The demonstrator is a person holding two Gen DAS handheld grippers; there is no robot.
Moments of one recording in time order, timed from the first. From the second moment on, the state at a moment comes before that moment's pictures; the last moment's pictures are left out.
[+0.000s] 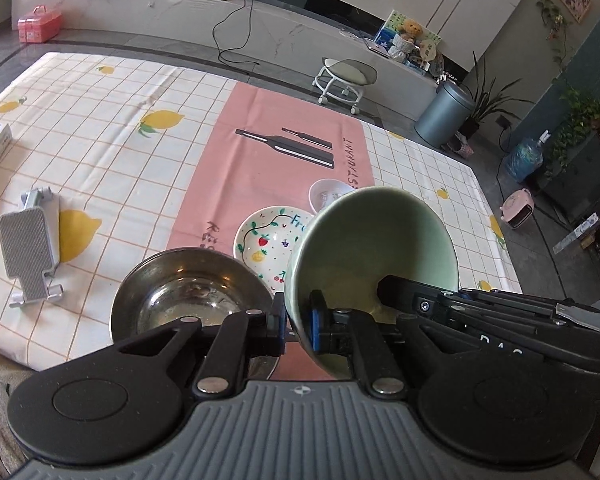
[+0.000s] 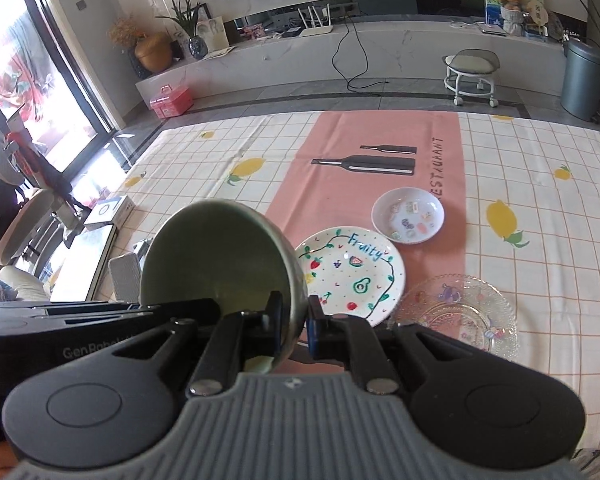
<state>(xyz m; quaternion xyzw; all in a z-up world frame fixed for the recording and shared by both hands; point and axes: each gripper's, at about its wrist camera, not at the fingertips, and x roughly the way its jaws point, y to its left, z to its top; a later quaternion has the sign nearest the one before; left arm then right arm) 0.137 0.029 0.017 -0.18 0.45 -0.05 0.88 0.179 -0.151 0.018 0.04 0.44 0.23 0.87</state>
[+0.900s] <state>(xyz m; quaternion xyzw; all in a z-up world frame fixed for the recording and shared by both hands) 0.118 0.090 -0.040 -0.13 0.48 0.00 0.87 0.186 -0.045 -0.050 -0.02 0.53 0.24 0.81</state>
